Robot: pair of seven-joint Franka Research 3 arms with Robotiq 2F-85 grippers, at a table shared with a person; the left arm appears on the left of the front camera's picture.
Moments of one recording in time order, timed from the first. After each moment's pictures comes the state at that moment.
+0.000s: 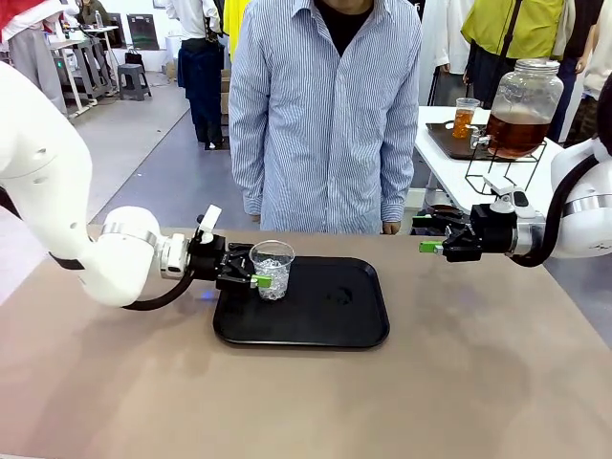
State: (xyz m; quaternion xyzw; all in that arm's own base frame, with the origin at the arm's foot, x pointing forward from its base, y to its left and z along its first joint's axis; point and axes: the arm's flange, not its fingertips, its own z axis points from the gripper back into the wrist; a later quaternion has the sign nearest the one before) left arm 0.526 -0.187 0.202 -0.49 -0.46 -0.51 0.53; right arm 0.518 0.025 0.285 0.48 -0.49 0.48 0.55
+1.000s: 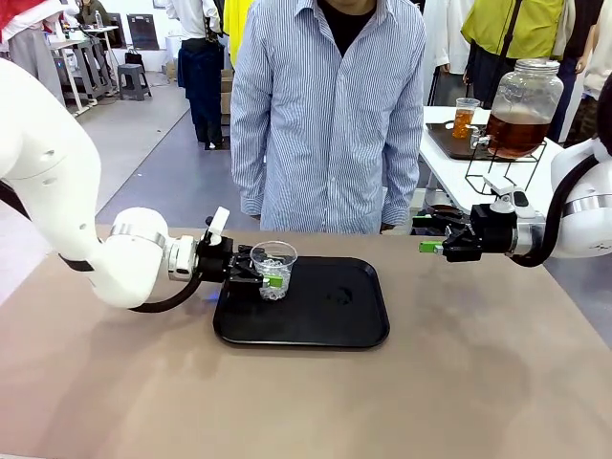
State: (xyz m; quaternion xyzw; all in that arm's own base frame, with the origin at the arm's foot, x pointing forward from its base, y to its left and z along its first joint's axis) left arm 0.523 -0.202 0.201 -0.48 -0.46 -0.52 0.54; right arm 0.518 0.025 0.285 0.48 -0.49 0.48 0.55
